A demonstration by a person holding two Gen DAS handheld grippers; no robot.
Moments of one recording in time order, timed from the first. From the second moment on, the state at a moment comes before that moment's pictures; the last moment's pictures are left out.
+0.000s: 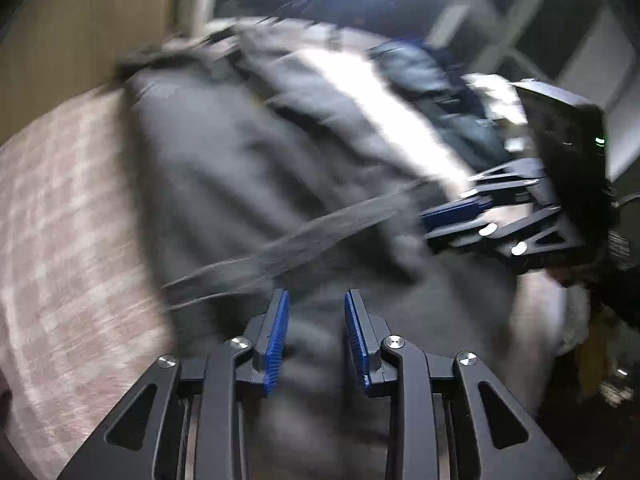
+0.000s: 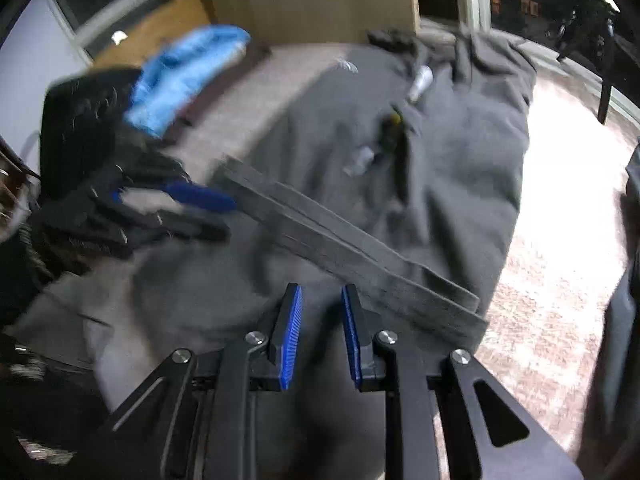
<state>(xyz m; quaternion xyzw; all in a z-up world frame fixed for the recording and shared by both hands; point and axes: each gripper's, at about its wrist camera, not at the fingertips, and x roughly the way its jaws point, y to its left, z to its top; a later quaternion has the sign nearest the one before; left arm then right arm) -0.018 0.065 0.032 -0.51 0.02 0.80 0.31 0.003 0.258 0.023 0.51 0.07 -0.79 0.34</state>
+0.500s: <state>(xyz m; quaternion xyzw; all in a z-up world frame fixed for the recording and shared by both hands) 0.087 0.008 0.031 -0.57 -0.08 0.76 0.29 0.092 0.339 0.035 0.56 -0.06 -0.78 0.29</state>
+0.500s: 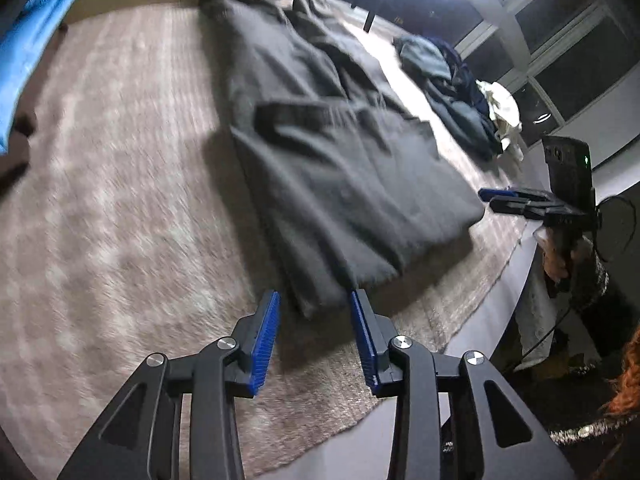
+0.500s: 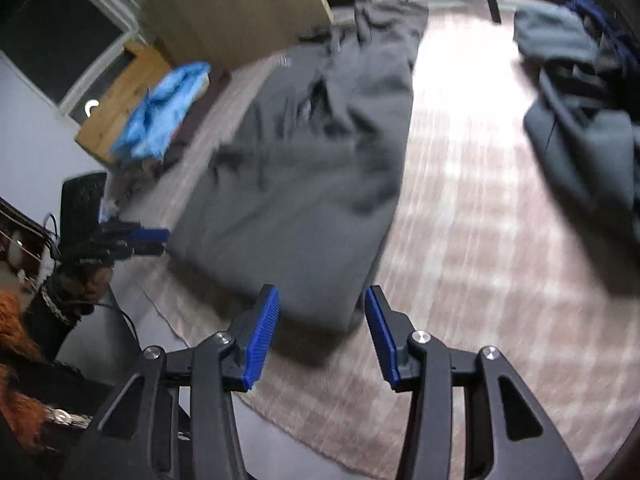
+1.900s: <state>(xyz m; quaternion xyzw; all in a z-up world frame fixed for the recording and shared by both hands) -0.047 -0.021 0.150 -0.46 0.00 0.86 0.21 0.015 0.376 0.191 0.43 -0.07 -0.87 0.21</state>
